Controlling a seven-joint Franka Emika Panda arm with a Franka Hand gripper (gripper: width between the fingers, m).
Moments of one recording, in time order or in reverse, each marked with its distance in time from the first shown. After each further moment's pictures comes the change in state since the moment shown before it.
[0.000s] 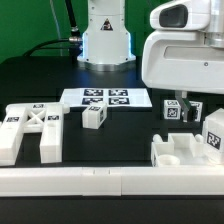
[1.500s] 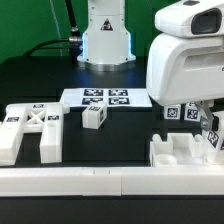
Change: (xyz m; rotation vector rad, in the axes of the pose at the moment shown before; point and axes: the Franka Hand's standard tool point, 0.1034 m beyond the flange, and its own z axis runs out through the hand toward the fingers) arm 0.000 -0.004 0.003 -0.016 0.028 -0.587
